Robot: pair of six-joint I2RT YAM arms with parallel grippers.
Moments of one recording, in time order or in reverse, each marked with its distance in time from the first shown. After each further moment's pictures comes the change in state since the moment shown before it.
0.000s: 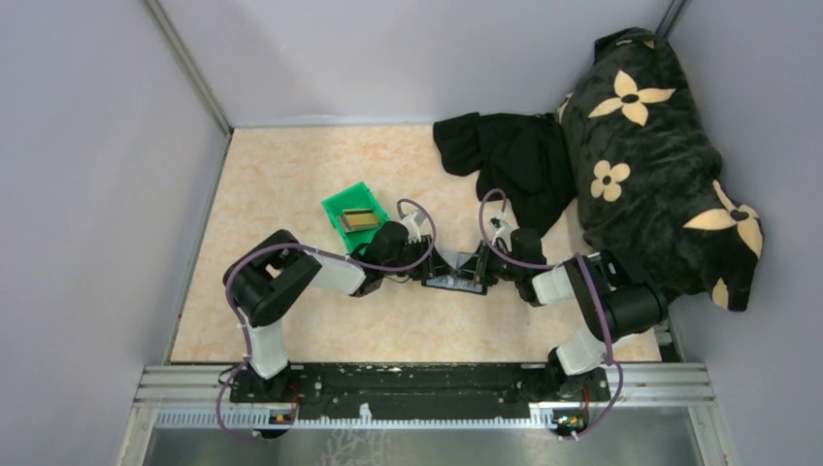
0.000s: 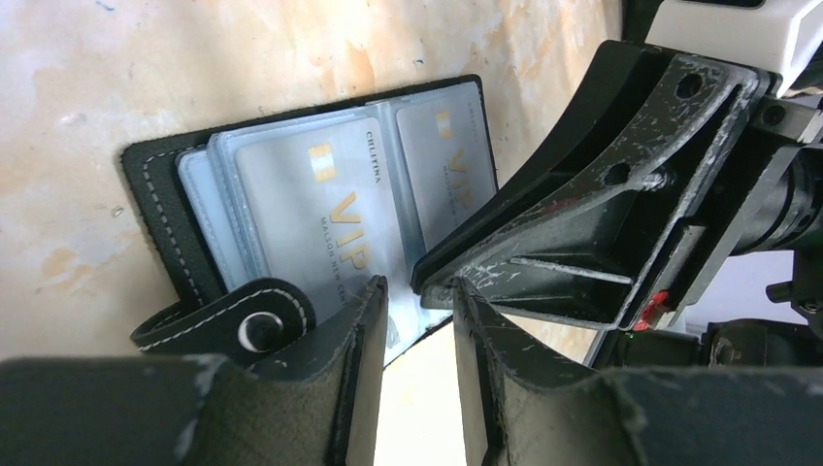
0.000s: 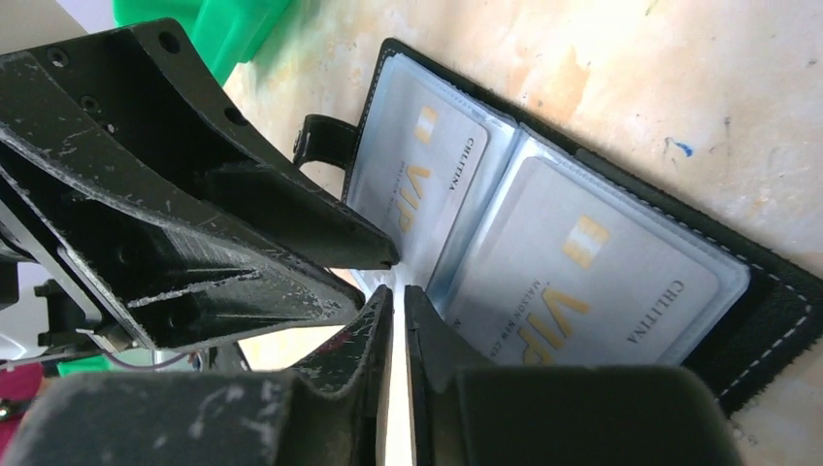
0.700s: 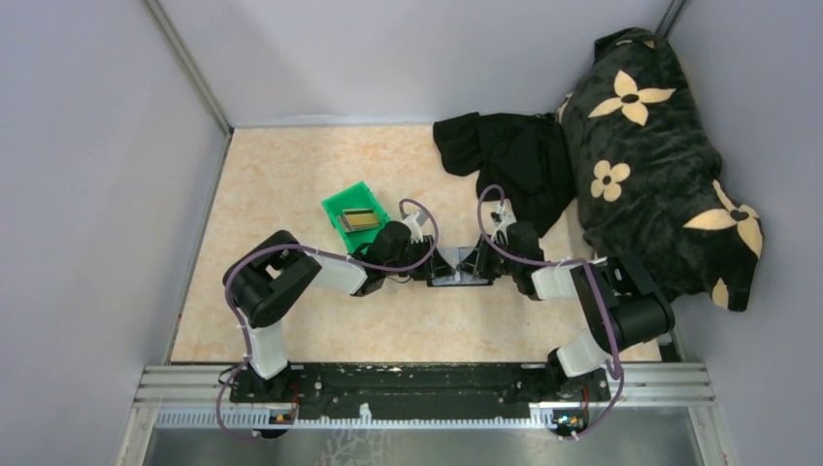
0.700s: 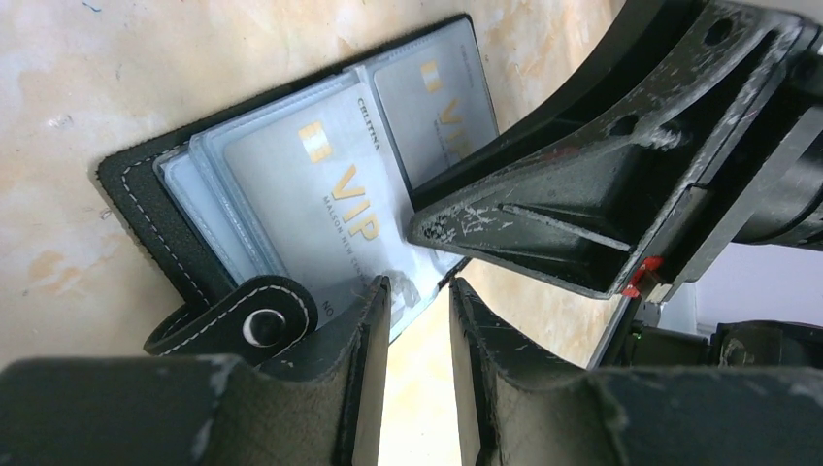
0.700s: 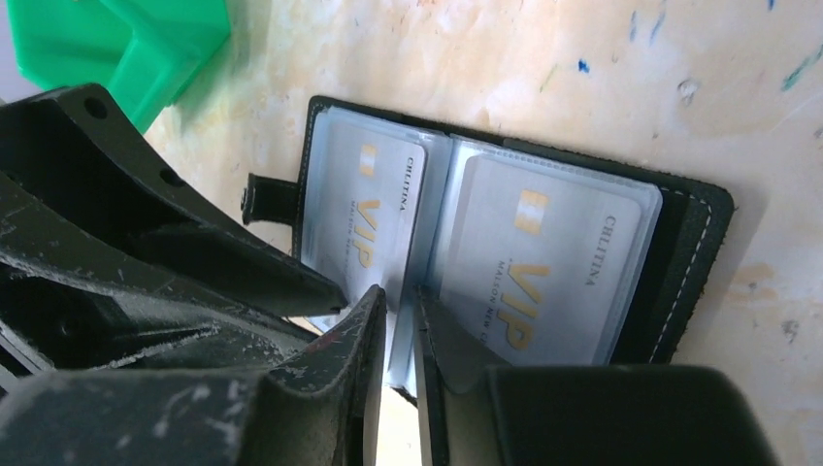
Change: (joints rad) left arm -0.013 -0.006 0.010 -0.026 -0.015 0.015; right arm 0.027 -0.062 0.073 -0.193 0.190 -0.110
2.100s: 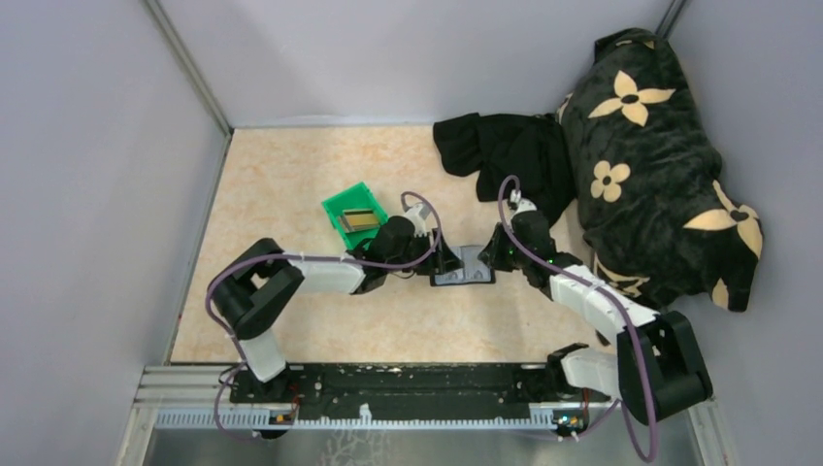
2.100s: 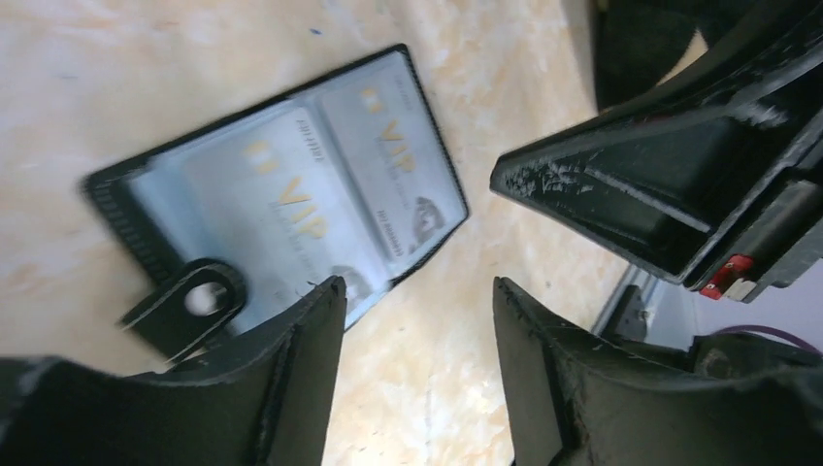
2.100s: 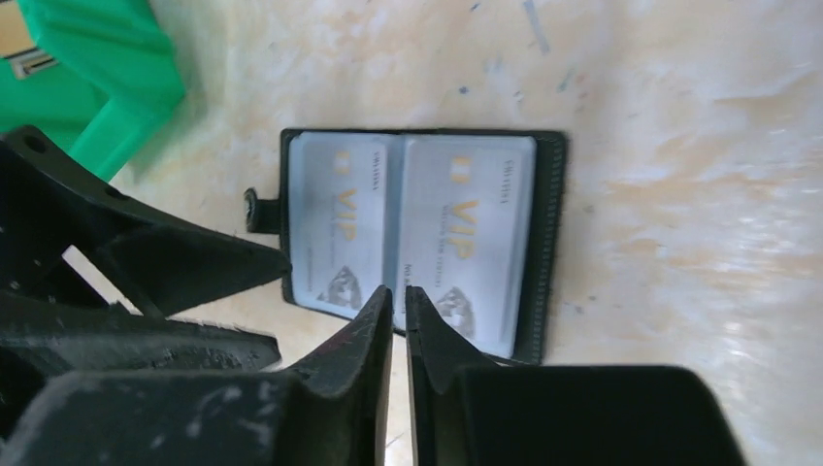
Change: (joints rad) left arm -0.042 -0.077 0.074 -0.118 -0.068 0.016; right arm 0.017 -0.379 0.135 -0.568 0.338 -0.053
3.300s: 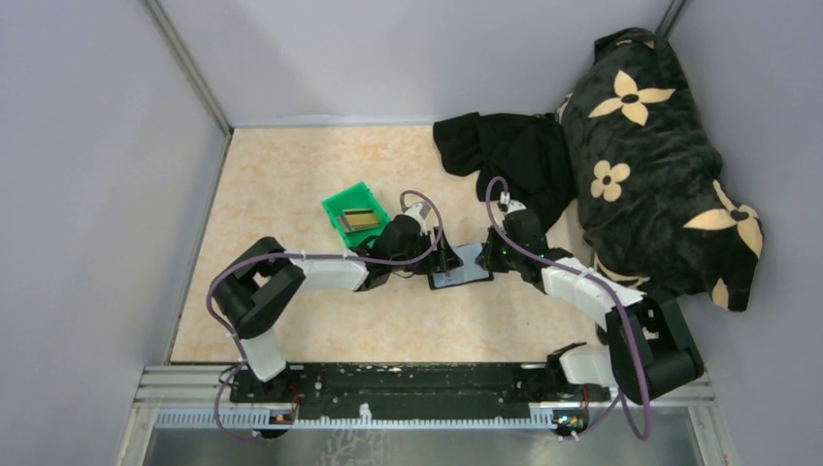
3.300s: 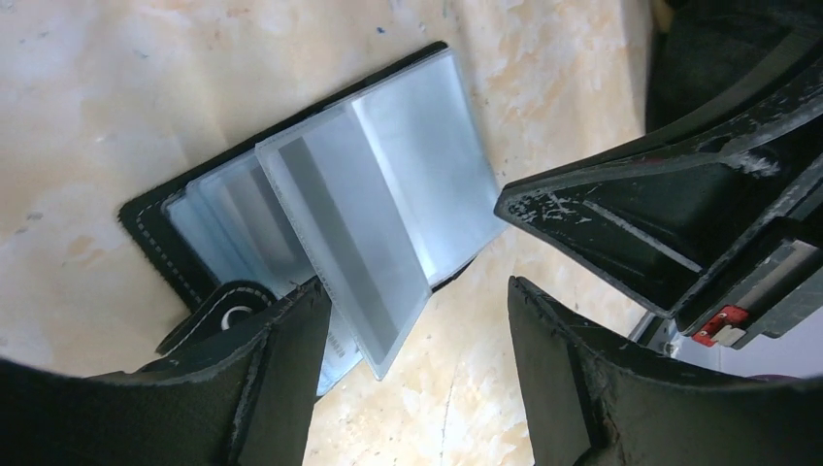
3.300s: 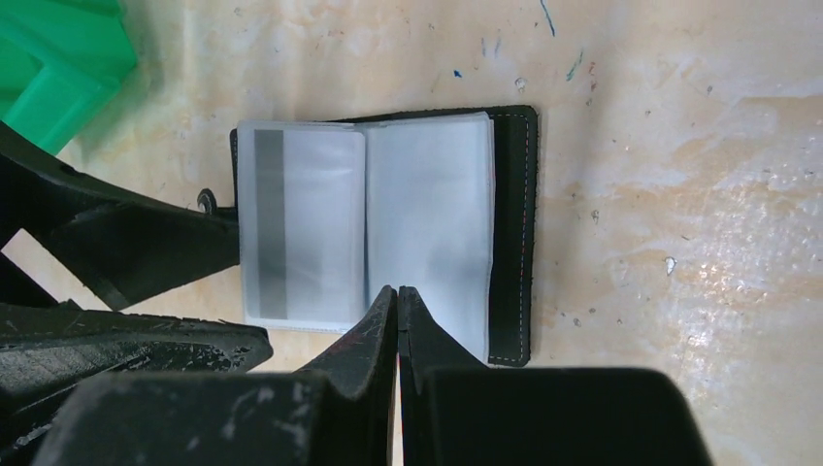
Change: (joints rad) left arm -0.010 -0.017 0.010 -0.119 -0.105 -0.026; right arm 0.027 0.128 0.006 0.044 -0.046 -0.041
